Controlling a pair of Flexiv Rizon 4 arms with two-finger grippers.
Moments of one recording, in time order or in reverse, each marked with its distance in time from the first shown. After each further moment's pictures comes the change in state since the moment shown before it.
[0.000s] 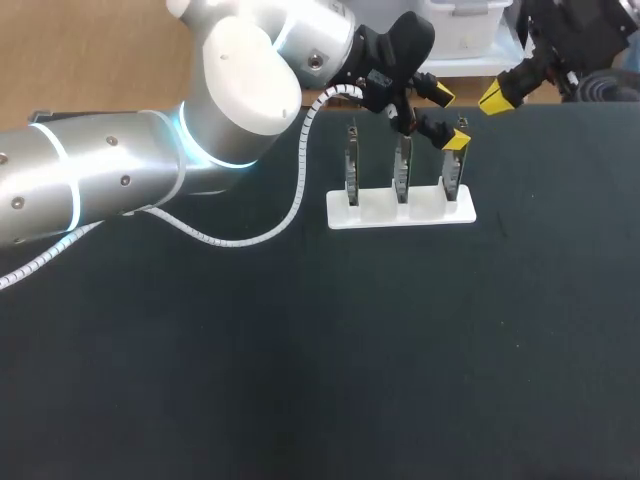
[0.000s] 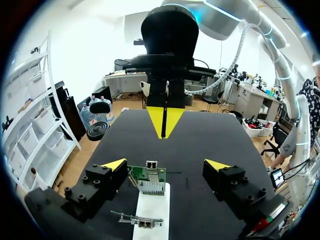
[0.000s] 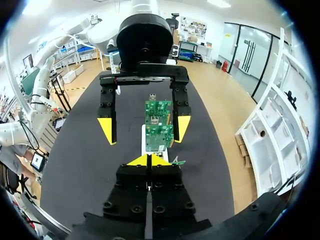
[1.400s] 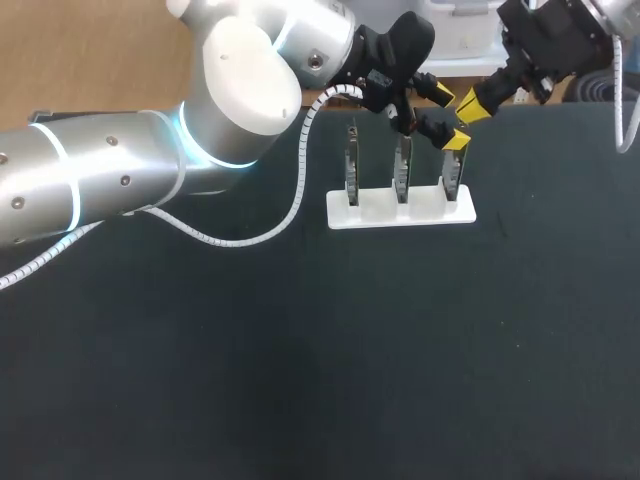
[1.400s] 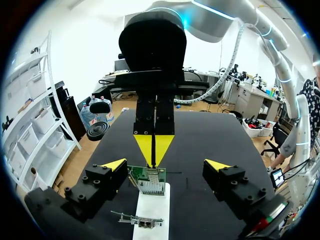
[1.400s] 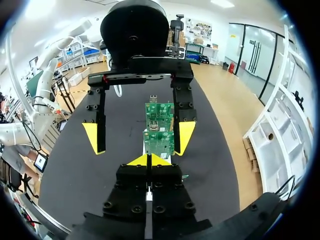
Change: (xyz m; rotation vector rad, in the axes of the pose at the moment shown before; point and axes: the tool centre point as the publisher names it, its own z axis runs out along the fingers) left arm 0.000 0.000 0.000 0.000 0.000 0.000; right arm -0.003 -0.007 0.030 -0.069 -0.024 0.004
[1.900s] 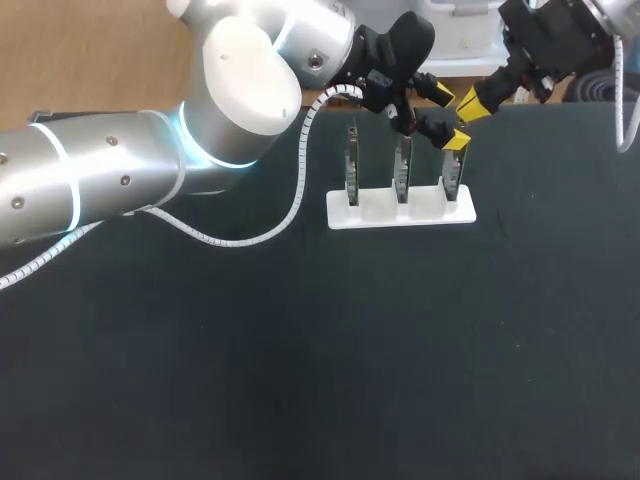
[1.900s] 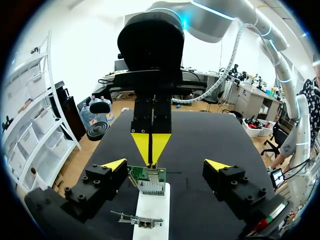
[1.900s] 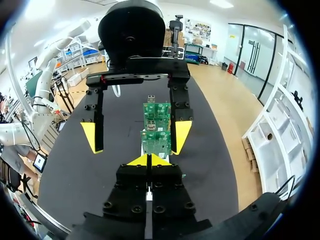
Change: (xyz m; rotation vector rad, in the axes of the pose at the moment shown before) left arm 0.000 0.000 0.000 0.000 0.000 0.000; right arm 0.000 -0.004 -0.002 0.009 -0.003 -0.001
